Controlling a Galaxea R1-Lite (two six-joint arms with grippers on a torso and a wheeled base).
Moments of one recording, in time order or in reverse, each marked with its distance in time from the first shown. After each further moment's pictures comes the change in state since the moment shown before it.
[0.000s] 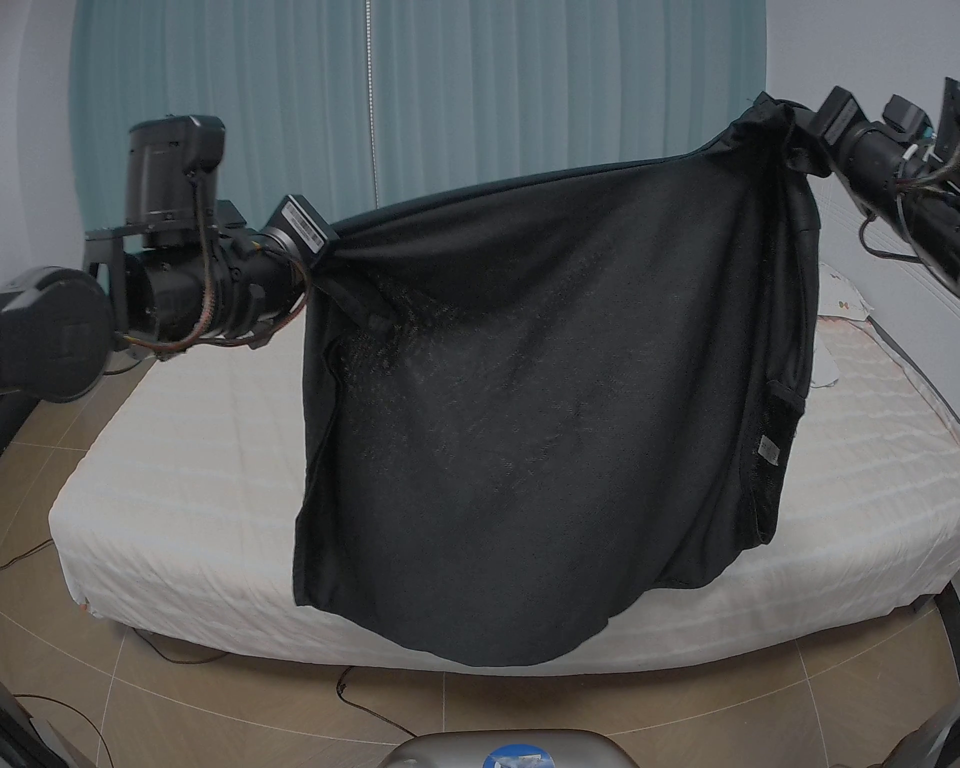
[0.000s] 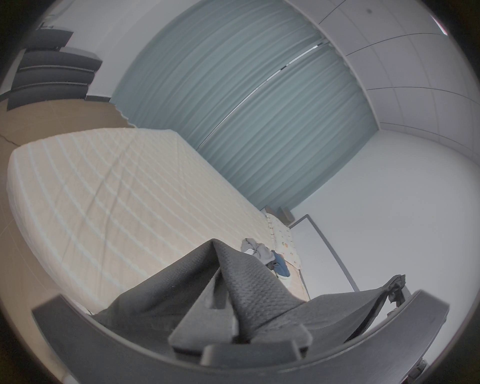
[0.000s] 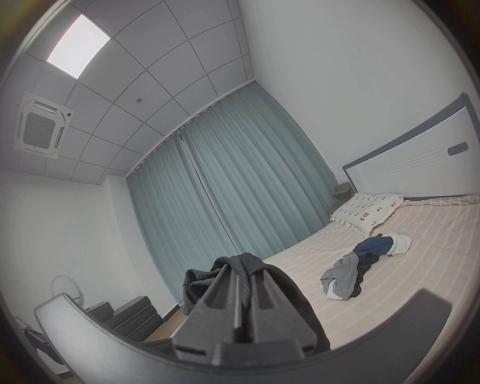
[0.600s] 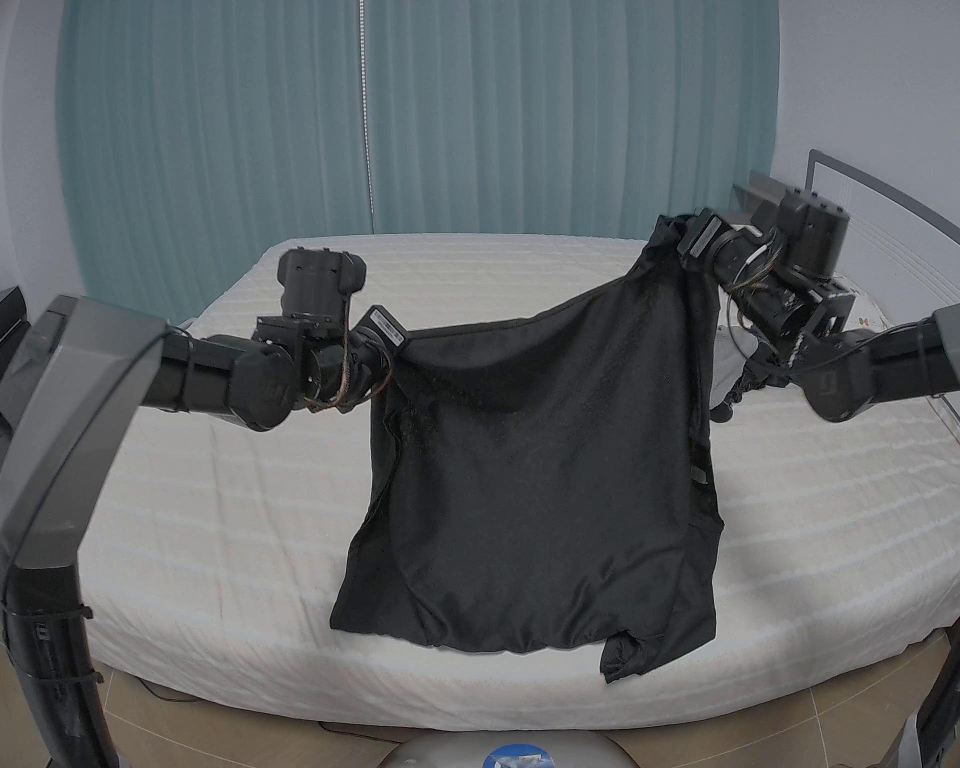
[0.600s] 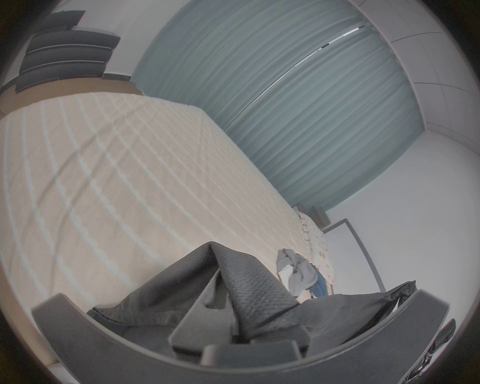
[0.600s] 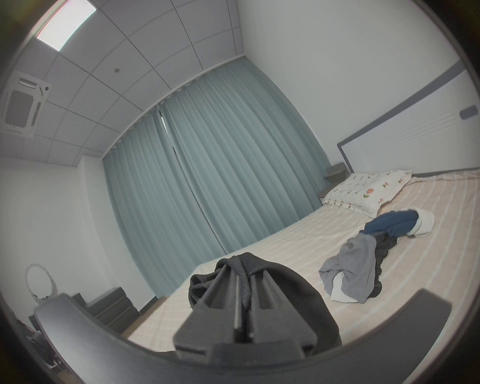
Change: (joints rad) left arm 0.051 0.497 -0.225 -0.096 0.007 -0.089; right arm -0.039 0.481 -0.049 -0.330 -0.009 0.007
